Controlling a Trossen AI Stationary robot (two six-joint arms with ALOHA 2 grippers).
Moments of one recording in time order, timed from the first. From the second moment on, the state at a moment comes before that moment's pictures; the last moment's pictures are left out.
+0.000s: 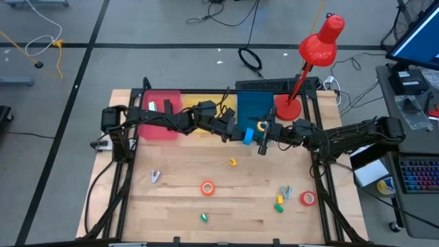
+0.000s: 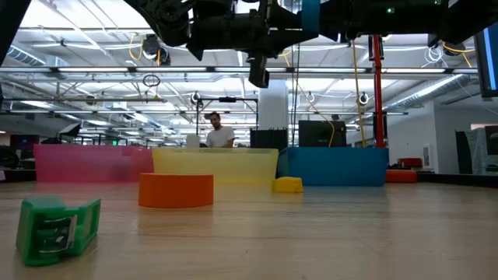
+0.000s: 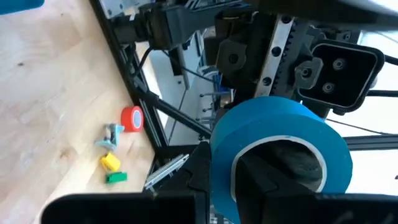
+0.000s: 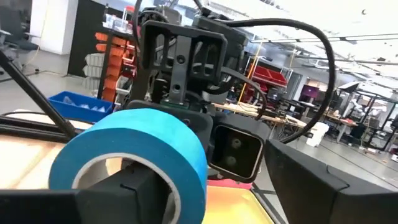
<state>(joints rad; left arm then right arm) 0.17 1.82 1.20 0.53 0.52 -1.37 -0.03 1.10 0.49 0.78 0.21 -0.30</state>
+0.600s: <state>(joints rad) 0.22 1.82 1.20 0.49 0.58 -1.28 -0.02 1.09 0.49 0.68 0.21 -0.15</state>
